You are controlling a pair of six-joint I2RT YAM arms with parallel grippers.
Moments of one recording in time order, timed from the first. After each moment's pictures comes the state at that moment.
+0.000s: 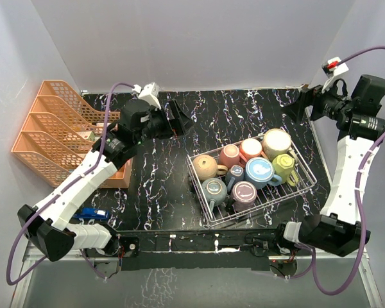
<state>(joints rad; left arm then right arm) -0.63 1.25 1.27 -0.35 0.06 -0.66 -0.39 1.25 1.58 -0.79 -0.91 -0.33</state>
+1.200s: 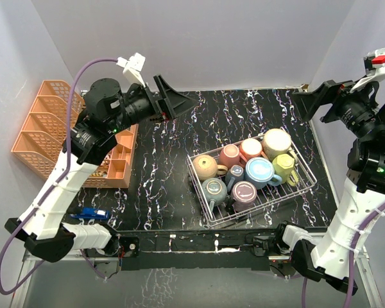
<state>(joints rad) -0.62 1.26 1.67 -0.49 0.30 -0.75 -0.39 1.08 1.88 -0.86 -0.76 0.07</state>
